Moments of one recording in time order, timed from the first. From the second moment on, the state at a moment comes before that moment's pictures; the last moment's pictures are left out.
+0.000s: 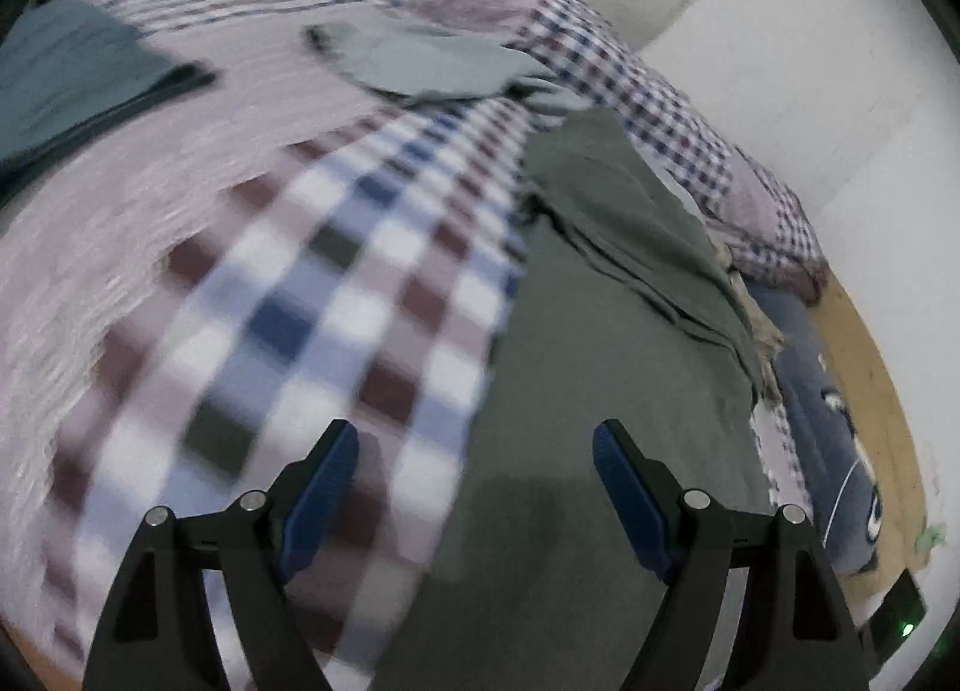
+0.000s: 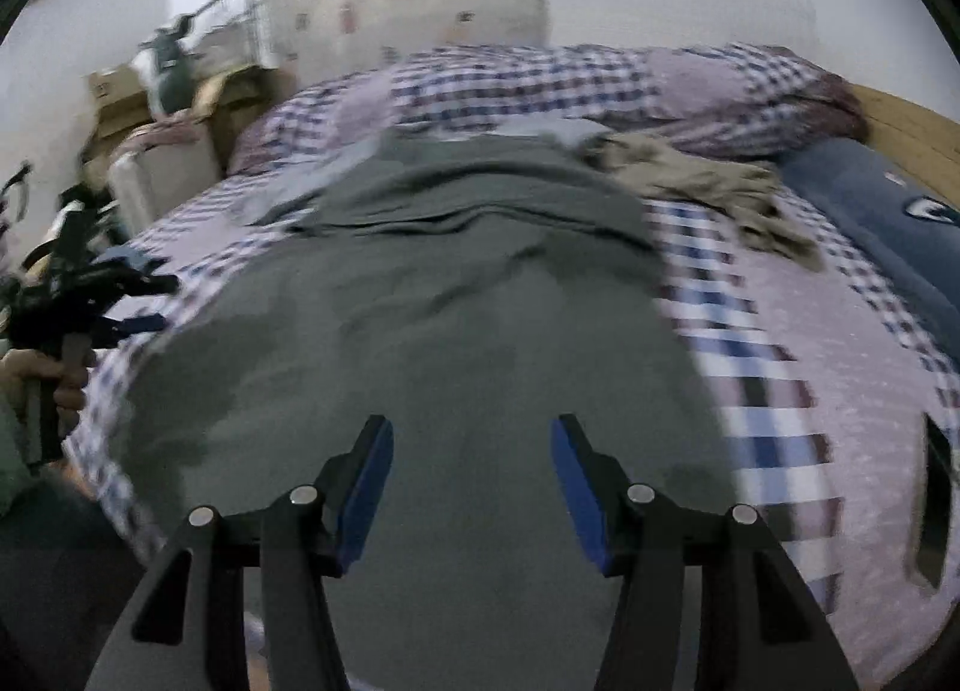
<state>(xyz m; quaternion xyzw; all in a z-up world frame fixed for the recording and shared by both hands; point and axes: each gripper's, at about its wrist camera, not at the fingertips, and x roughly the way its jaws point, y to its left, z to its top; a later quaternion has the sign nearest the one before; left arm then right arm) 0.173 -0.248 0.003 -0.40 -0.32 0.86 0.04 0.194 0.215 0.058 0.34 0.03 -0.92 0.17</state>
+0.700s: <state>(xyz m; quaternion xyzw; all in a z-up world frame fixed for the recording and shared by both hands) 0.261 -0.238 -0.055 -0.43 -0.48 0.76 0.09 0.238 0.120 0.044 0.31 0.09 -0.90 0.27</state>
